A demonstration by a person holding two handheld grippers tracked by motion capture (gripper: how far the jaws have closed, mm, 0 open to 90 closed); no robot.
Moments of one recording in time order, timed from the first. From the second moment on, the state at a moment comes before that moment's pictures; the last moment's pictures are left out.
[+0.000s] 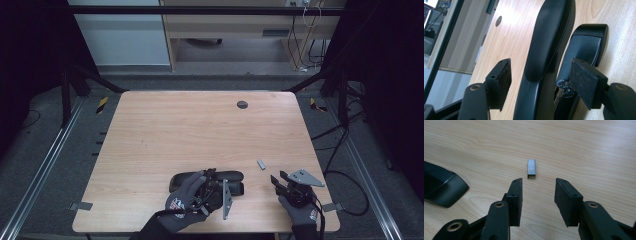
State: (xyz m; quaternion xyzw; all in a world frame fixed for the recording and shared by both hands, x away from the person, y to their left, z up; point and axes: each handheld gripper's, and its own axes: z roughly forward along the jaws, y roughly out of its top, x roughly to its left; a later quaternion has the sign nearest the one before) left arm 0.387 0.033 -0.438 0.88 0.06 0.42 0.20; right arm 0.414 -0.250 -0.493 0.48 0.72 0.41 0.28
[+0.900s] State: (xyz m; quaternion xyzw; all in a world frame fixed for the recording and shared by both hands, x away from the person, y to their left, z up) left arm 0.400 0.013 -0.445 0.88 0.05 0.43 0.19; right arm 0.411 -0.227 -0.493 0.45 0.75 0.43 0.23
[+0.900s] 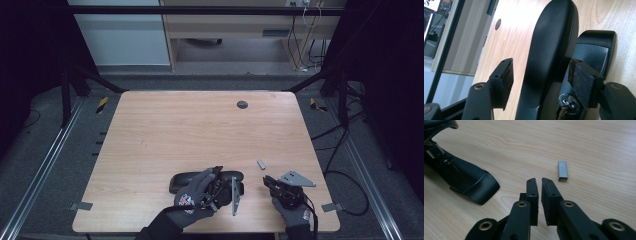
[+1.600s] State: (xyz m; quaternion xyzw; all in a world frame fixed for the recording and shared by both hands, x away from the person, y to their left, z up) left arm 0.403 0.002 -0.446 0.88 0.04 0.43 0.18; right arm 0.414 -0.203 -0.498 0.43 0.76 0.45 0.19
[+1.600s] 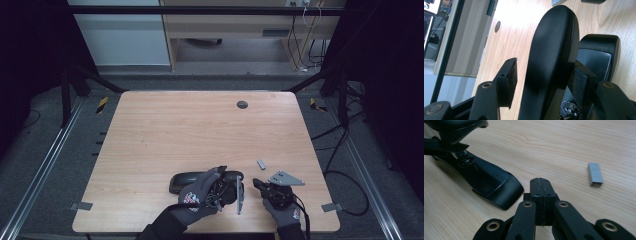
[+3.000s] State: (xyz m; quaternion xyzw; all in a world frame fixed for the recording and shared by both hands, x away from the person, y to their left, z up) left arm 0.399 0.000 -0.443 0.88 0.05 0.43 0.19; right arm 0.415 -0.163 -0.509 0.41 0.77 0.47 0.14
